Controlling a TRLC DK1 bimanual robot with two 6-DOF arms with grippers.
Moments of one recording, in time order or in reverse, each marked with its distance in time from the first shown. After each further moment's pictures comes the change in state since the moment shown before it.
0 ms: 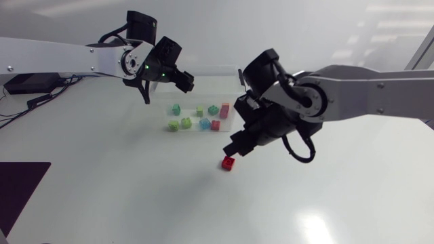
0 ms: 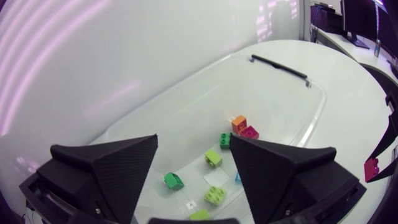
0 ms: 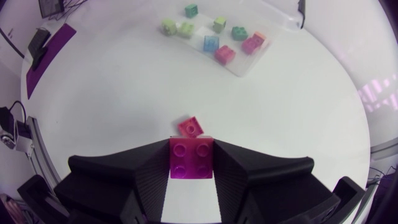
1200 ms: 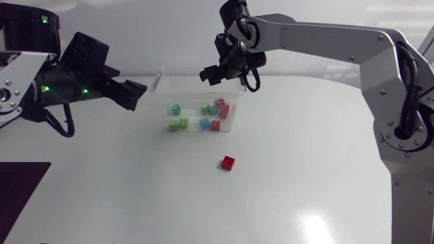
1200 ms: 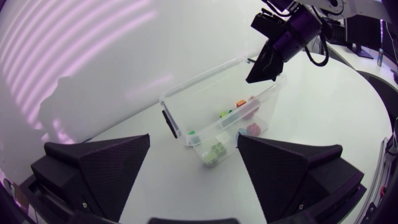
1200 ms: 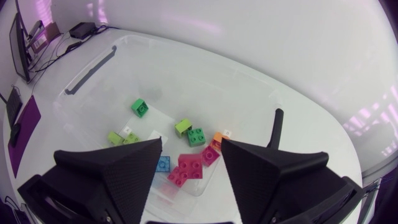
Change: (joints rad) left arm 0.112 -0.703 -0.565 -0.069 -0.009 -0.010; right arm -0.114 0.603 0.907 -0.058 0.053 0.012
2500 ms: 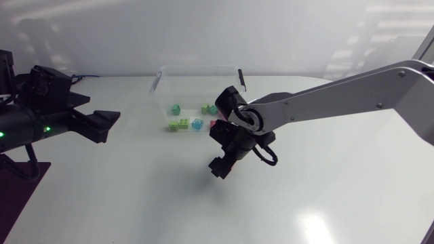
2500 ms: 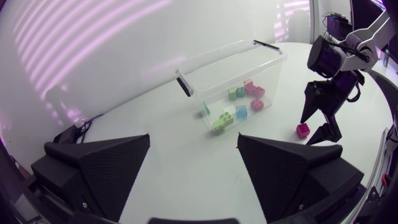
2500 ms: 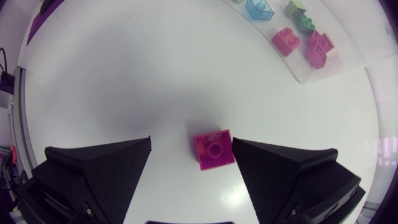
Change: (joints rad) left arm 0.092 -0.294 -0.226 -0.104 0.000 0.008; right arm 0.139 -0.240 -0.798 0.130 -0.137 -0.273
